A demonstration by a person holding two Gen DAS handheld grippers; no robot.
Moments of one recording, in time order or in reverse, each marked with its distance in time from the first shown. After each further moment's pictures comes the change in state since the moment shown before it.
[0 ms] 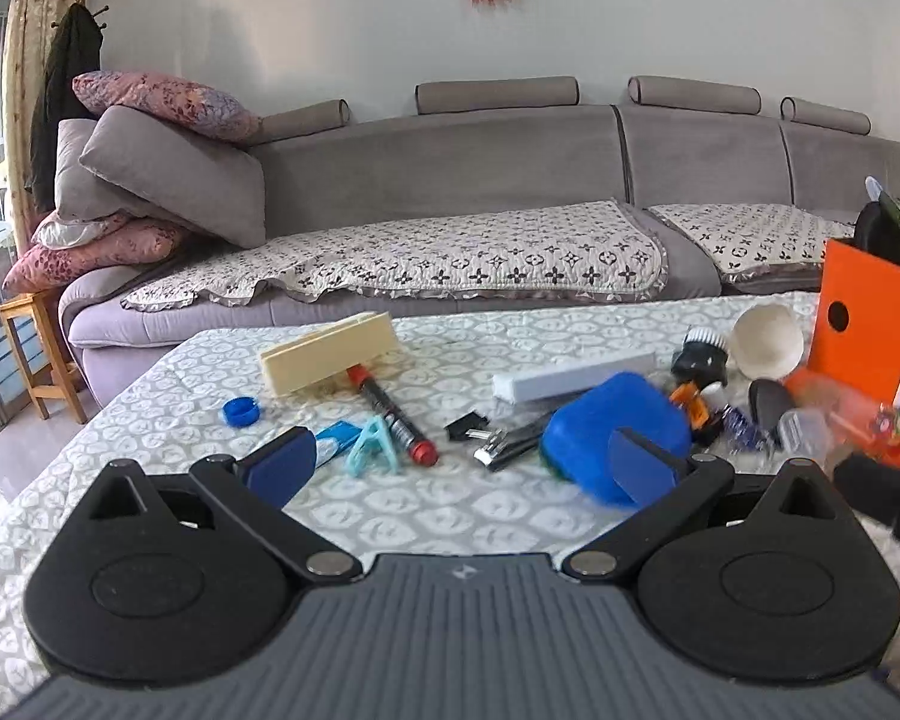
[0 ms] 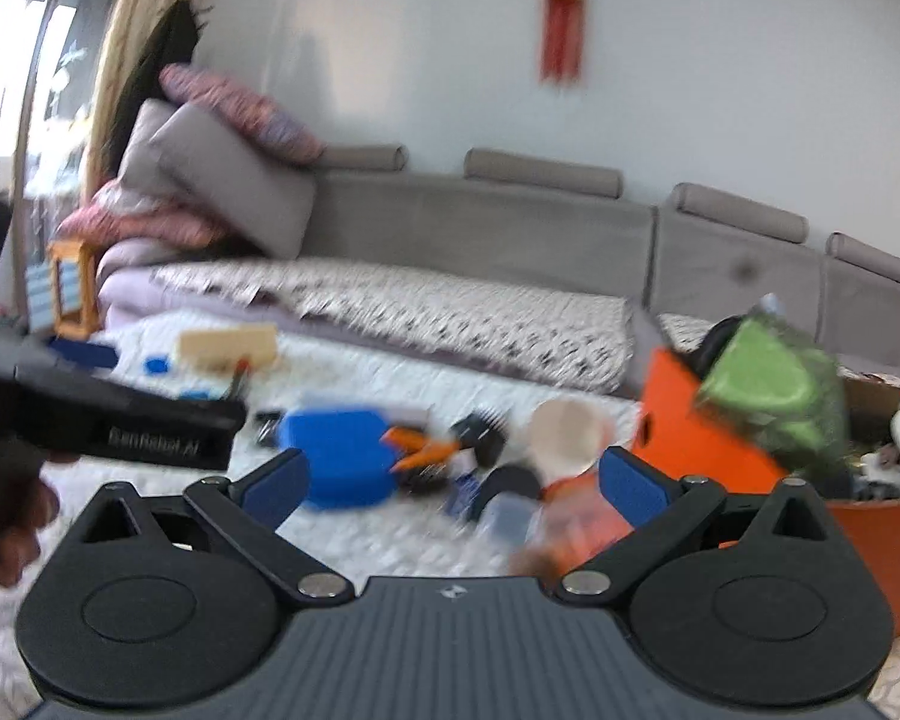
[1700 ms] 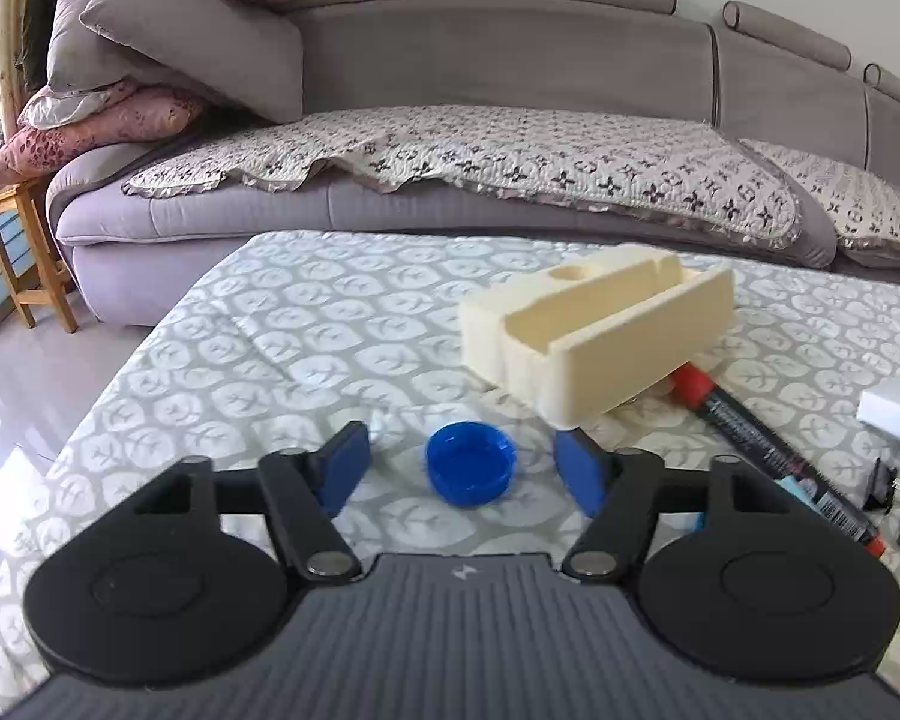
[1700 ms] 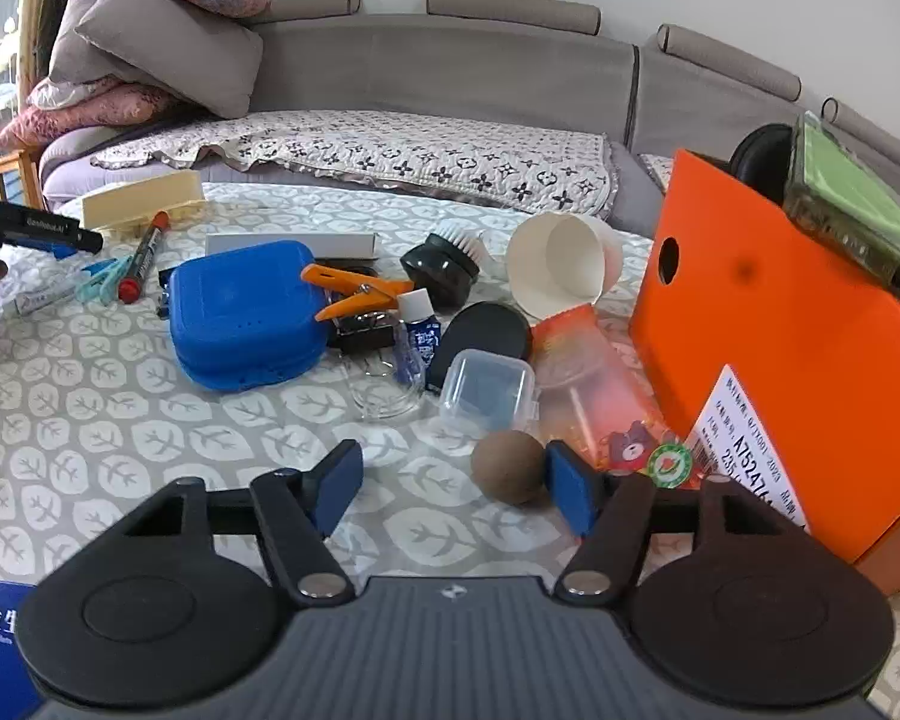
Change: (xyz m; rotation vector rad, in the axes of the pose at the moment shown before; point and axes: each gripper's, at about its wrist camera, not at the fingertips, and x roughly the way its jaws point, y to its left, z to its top) left arm 0.135 0.139 0.019 -0.079 0.237 -0.018; right arm 0.070 -0.021 -0.021 0.092 0.328 -0.060
